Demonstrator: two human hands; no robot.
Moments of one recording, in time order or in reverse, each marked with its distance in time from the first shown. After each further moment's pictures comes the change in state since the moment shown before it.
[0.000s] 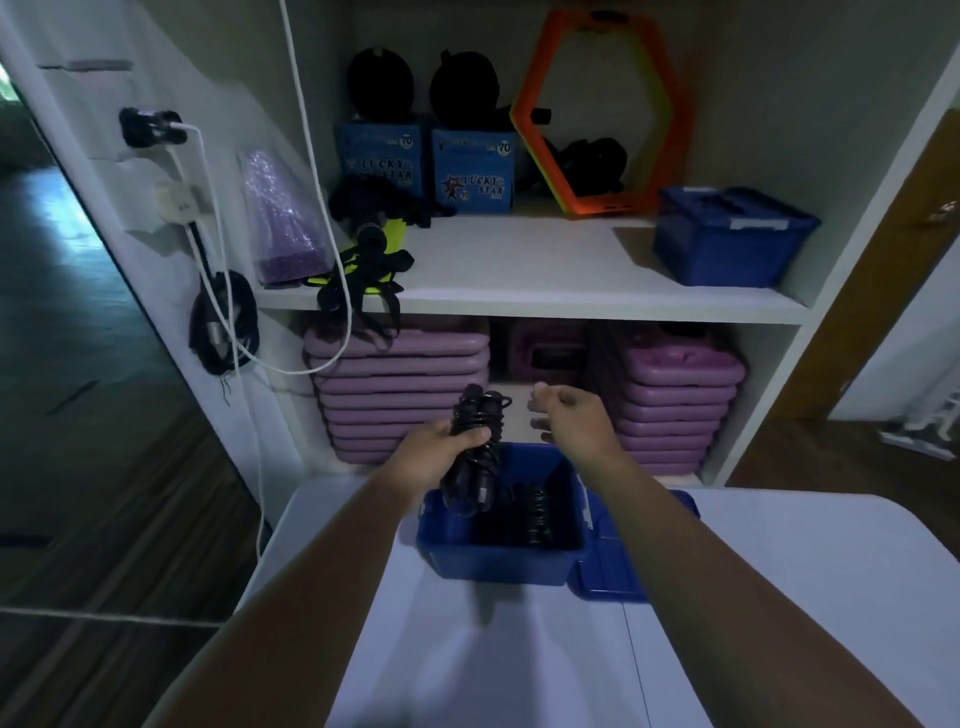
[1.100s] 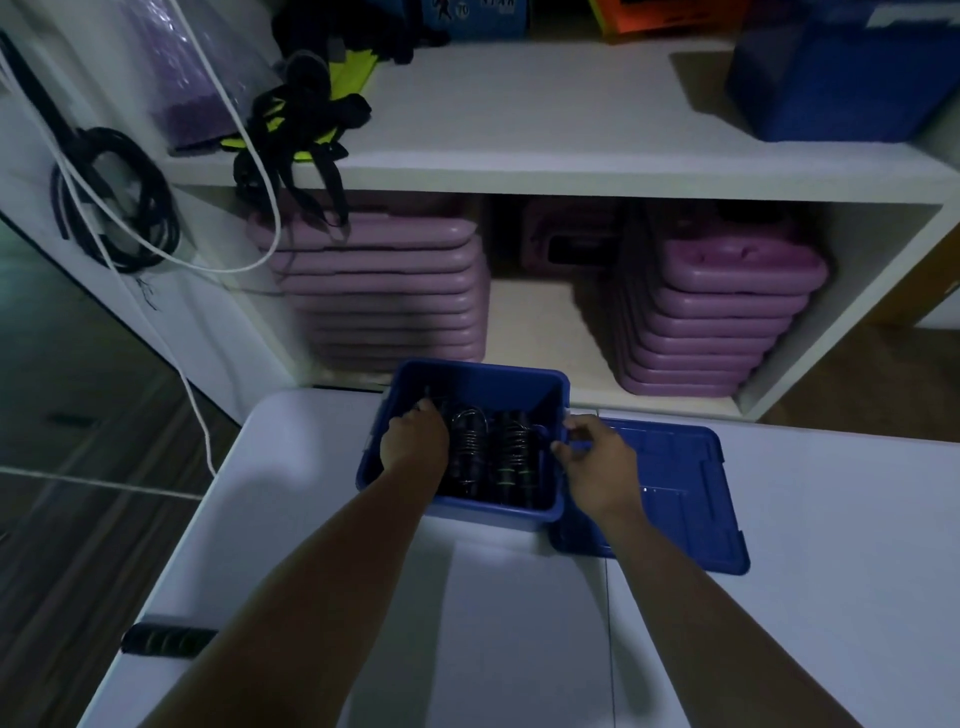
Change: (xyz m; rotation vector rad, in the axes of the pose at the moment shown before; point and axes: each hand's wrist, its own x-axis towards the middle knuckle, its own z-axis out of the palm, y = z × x) left_hand 0.124 -0.131 0.068 1.352 0.284 -0.285; right_hand 0.037 0.182 -0.047 -0.359 -0.046 0.085
